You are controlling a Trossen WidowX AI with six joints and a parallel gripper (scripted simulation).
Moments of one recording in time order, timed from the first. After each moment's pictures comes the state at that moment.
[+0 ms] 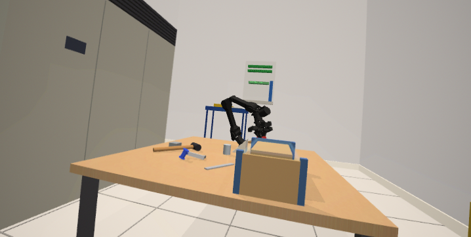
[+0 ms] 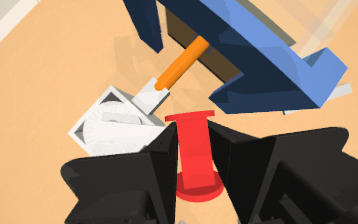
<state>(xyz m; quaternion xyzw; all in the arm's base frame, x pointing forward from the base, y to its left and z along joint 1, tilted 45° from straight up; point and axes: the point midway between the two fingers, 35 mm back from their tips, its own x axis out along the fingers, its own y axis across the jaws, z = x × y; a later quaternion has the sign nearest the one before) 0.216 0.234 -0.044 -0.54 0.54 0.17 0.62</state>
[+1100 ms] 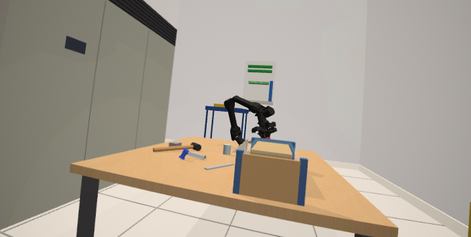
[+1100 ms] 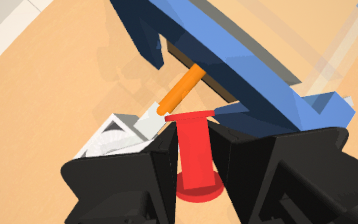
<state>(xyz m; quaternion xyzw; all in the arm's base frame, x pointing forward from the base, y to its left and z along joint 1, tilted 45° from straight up) 0.238 0.258 -0.063 -0.54 0.53 0.17 0.63</state>
